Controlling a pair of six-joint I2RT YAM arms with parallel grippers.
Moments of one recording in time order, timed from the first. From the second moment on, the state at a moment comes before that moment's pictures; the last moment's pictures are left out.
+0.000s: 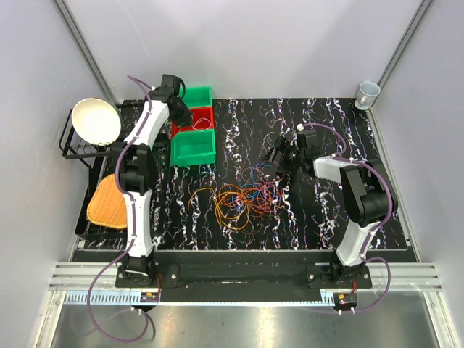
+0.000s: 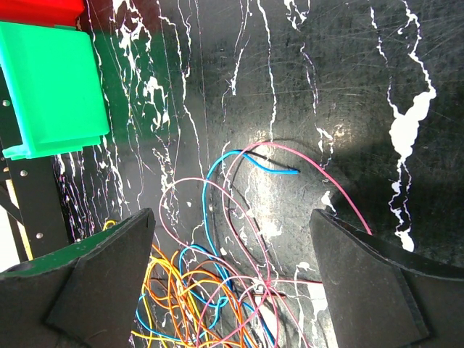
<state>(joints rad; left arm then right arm) -0.14 2.30 2.17 -0.86 0.05 -0.77 0.26 1.83 0.99 0.13 -0.38 0.70</state>
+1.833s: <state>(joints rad) -0.63 1.42 1.31 -0.66 -0.39 -0.56 0.26 1.85 0.99 0.16 -0.39 0.70</state>
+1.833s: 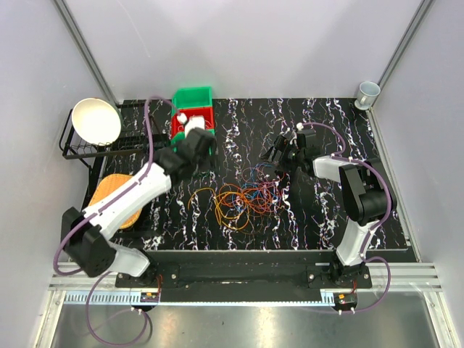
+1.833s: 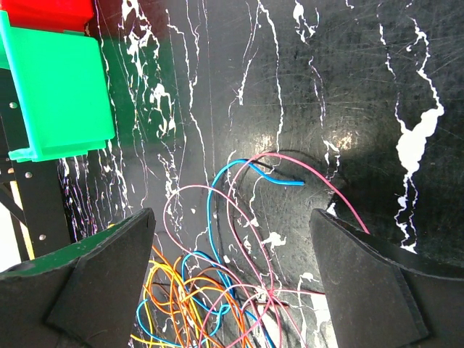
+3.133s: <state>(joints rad) -0.83 1.53 0.93 -0.52 -0.40 -0.86 0.26 1.84 0.99 0.16 -0.39 0.70</state>
